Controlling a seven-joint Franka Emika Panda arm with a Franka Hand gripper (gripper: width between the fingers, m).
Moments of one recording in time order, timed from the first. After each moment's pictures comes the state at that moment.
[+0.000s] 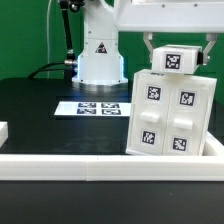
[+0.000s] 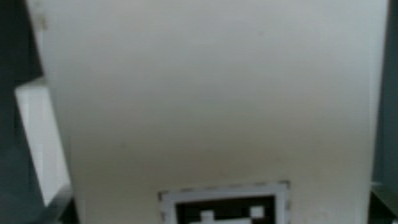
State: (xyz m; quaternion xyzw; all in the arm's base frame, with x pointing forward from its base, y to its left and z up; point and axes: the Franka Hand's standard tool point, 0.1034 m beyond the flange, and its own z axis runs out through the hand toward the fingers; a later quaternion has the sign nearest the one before) arm 0.589 0.084 0.157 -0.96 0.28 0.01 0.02
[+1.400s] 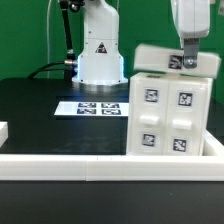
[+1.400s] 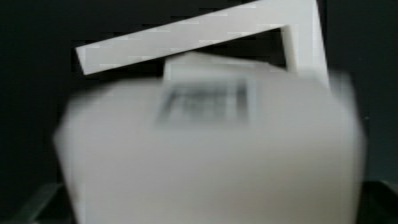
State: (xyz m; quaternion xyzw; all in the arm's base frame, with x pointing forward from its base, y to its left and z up) arm 0.589 0.101 0.157 -0.63 0.77 0.04 0.04
